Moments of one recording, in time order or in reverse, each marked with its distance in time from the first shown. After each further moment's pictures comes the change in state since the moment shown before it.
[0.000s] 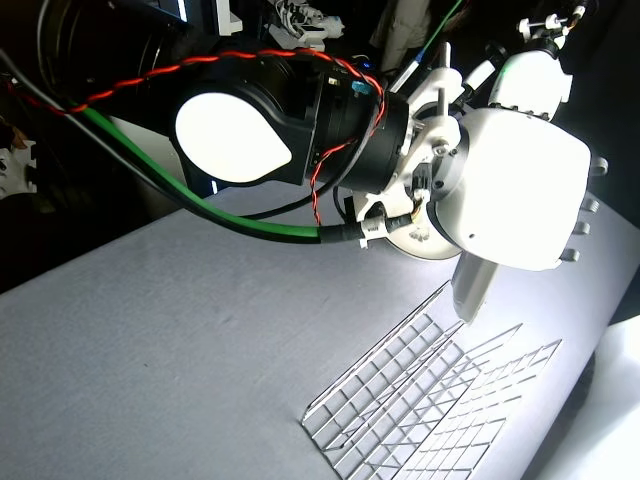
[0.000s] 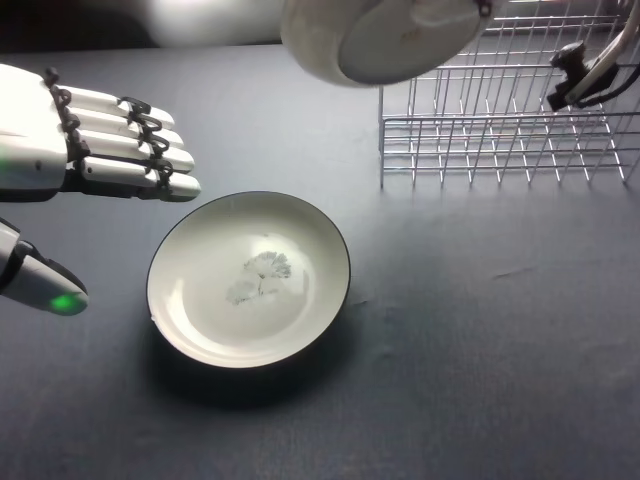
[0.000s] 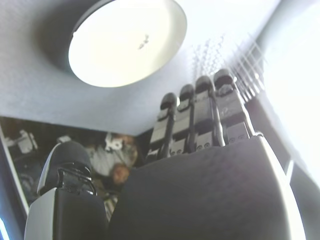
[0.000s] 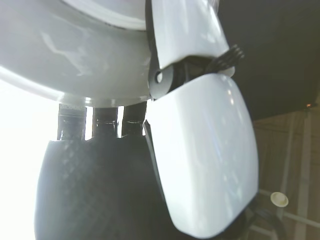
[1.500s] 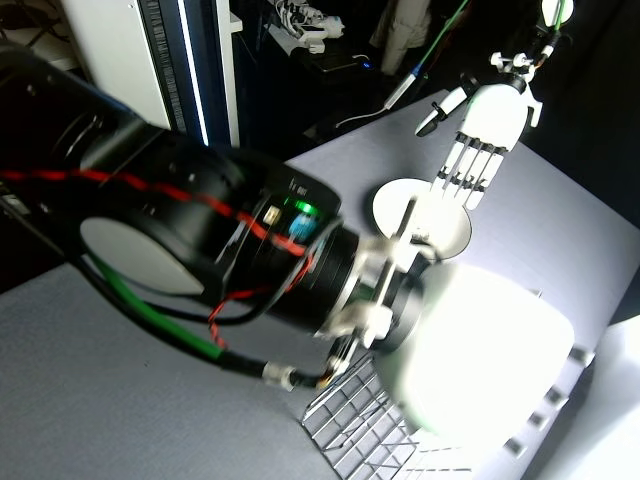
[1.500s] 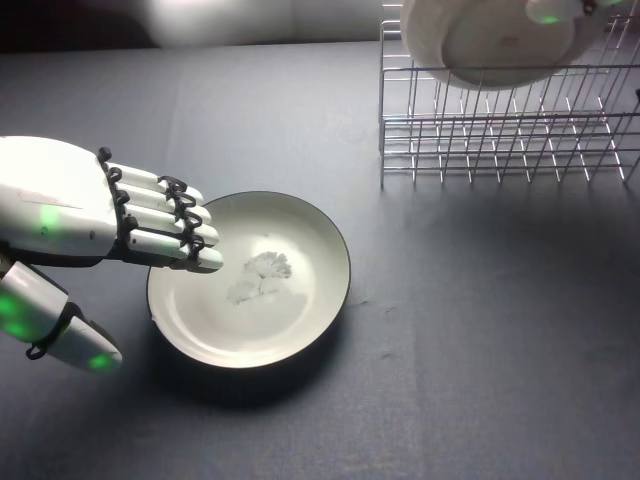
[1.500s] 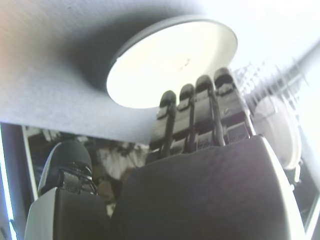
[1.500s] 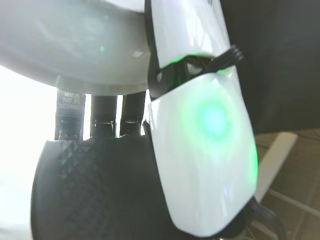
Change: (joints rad) left arm 0.148 -0.093 0.003 -0.019 0.068 -0.003; right arm -0.120 0.020 0.195 0.106 -0.014 -0.005
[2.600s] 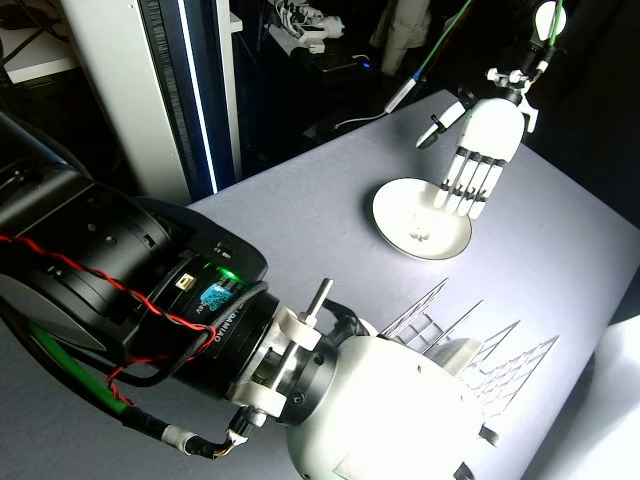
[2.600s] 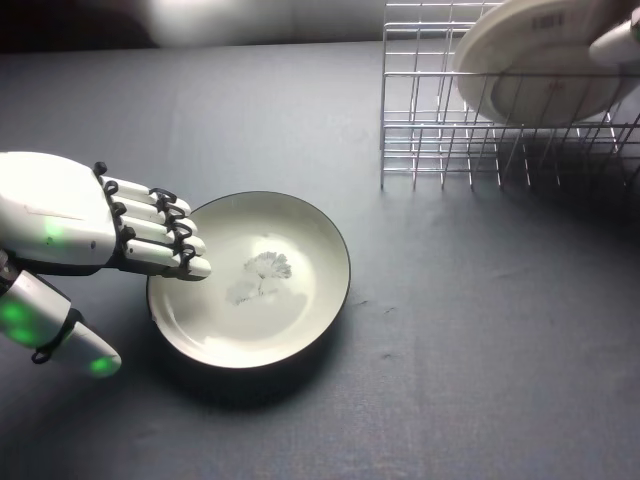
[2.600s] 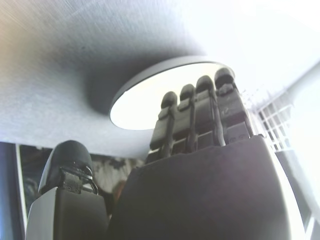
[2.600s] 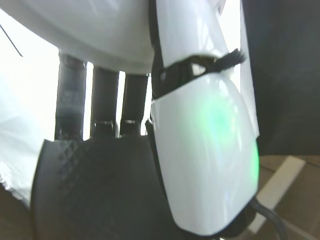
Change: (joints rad) left arm 0.058 -0.032 0.036 -0.022 0.051 0.004; right arm -0.130 0.065 0.007 -0.051 0.044 0.002
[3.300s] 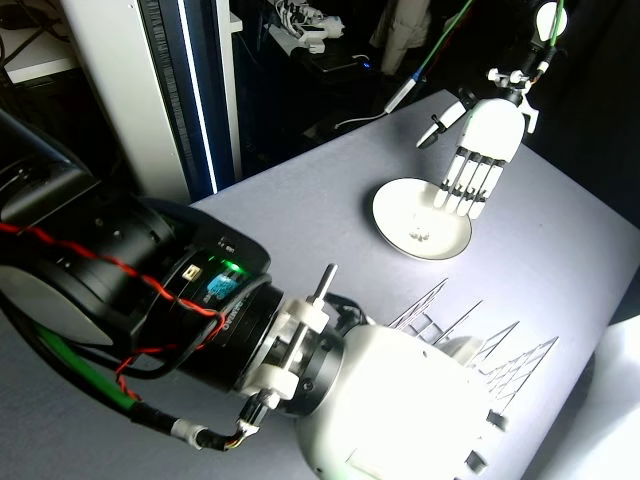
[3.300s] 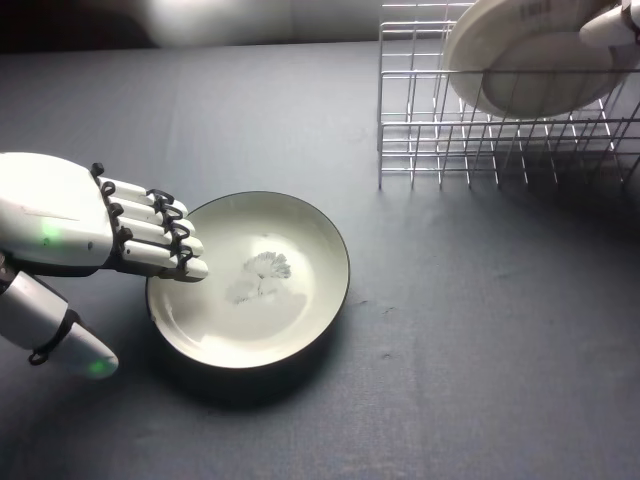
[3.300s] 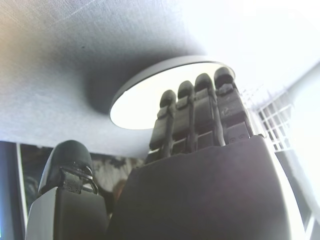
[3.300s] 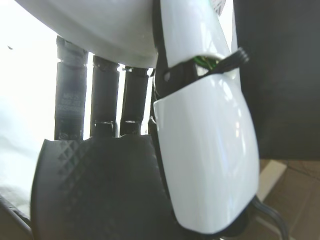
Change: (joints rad) left arm 0.007 0.000 0.004 -0.002 -0.008 0.000; right arm 0.045 -0.004 -0.010 -0.059 0.007 -0.014
